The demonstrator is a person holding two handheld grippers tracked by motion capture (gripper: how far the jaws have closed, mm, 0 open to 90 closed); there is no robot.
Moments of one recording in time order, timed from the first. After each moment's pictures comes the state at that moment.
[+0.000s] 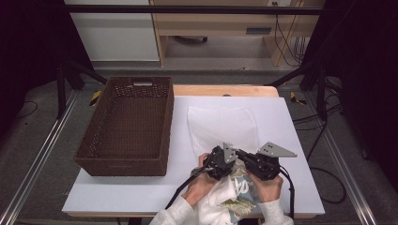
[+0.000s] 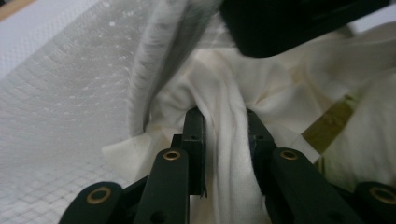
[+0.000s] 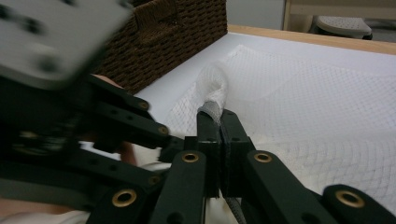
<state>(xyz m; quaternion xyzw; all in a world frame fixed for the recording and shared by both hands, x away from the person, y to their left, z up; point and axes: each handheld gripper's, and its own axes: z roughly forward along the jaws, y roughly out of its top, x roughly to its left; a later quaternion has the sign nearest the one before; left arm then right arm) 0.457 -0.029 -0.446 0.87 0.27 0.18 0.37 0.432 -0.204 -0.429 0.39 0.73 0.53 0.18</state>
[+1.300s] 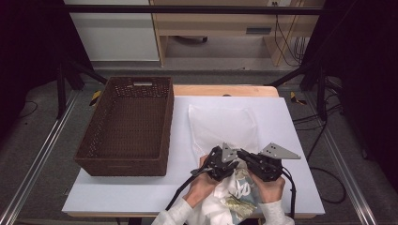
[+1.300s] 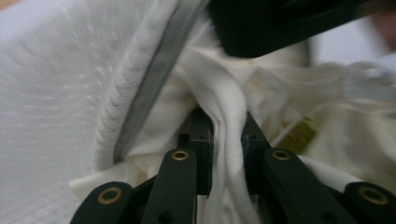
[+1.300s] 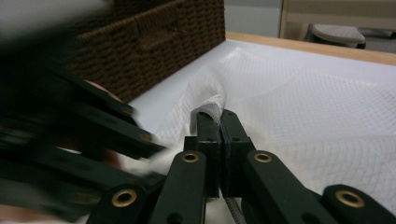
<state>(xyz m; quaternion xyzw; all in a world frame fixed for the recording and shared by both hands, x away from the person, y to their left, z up) 0.451 -0.028 -0.439 0.87 0.25 0.14 0.41 0.425 -0.207 -0.421 0.38 0.72 0.54 0.20</state>
